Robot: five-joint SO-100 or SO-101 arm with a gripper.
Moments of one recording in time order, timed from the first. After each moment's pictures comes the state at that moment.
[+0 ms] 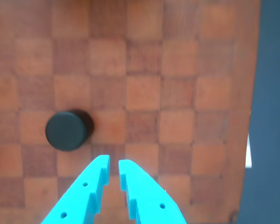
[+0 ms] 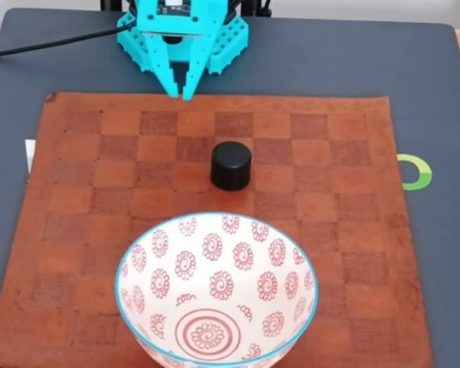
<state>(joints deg) -0.5 150.6 147.3 73.0 89.5</state>
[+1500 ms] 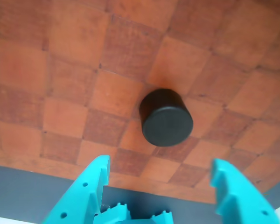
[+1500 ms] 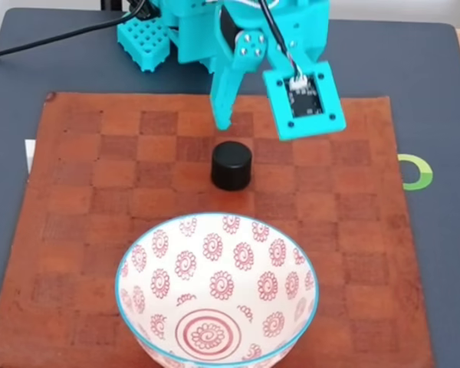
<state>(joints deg) -24.3 106.1 120.1 80.2 94.8</state>
